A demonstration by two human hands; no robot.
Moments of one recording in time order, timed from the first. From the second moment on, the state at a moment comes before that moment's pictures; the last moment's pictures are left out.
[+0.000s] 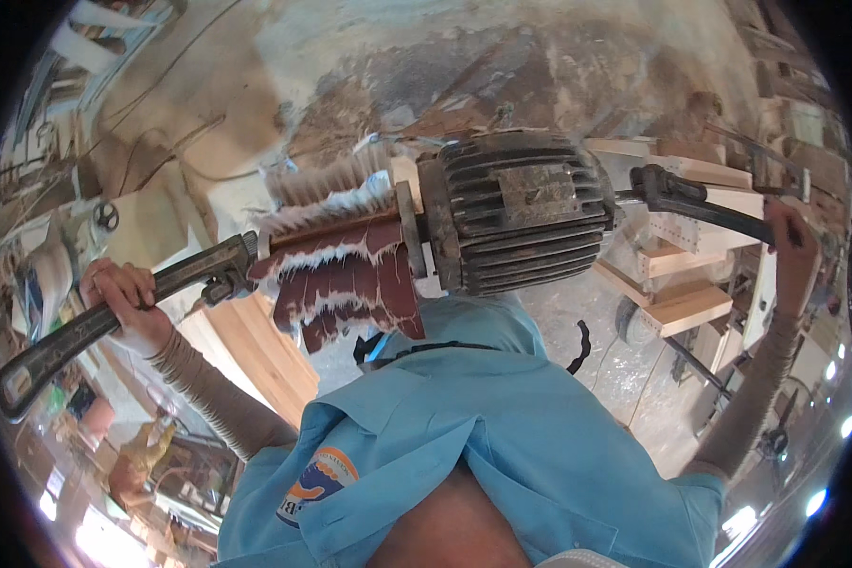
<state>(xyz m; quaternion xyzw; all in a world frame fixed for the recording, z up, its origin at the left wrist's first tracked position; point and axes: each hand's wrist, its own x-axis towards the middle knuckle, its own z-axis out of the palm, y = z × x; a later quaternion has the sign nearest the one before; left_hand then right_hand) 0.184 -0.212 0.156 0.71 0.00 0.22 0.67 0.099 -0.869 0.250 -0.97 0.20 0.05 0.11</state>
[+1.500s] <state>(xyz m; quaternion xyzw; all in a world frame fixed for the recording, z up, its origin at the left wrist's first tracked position) 0.066 -0.187 -0.083 0.70 0.26 0.08 0.66 0.293 -0.895 0.139 -0.74 0.15 0.12 0.65</state>
